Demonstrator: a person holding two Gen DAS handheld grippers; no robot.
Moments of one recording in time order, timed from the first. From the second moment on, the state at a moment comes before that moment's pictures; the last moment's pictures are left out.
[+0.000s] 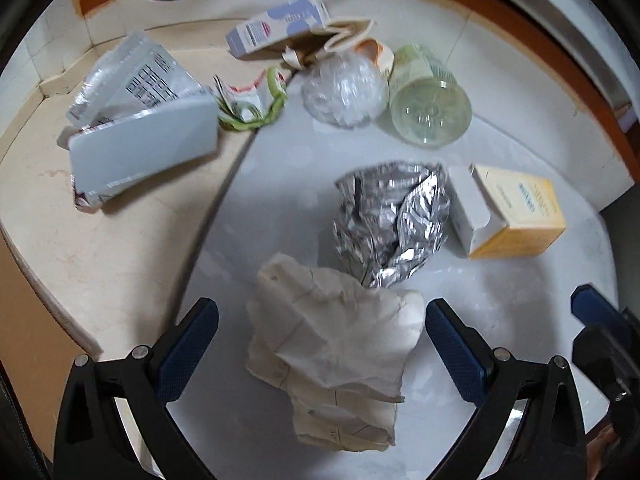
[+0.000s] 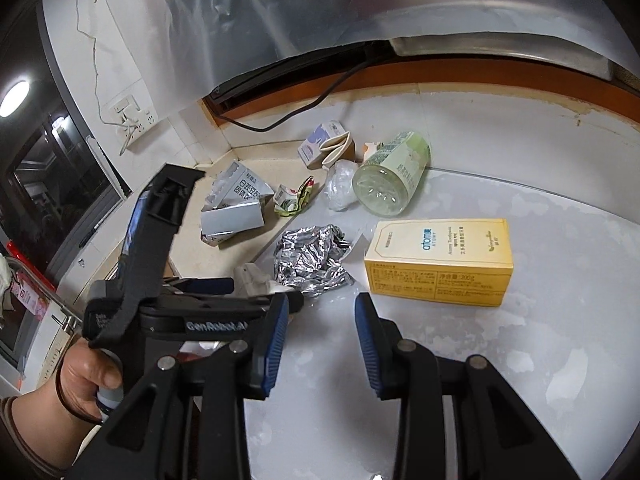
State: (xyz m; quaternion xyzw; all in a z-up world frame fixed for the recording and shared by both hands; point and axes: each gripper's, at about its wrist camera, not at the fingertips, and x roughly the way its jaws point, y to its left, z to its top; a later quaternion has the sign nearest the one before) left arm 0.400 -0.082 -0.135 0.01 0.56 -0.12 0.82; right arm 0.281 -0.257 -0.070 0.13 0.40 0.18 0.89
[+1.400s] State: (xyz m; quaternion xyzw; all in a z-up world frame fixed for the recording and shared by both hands) left arm 0.369 0.005 -0.078 -0.06 0.50 -0.04 0.86; right arm 0.365 -0.212 -0.121 0.28 0.49 0.13 0.81
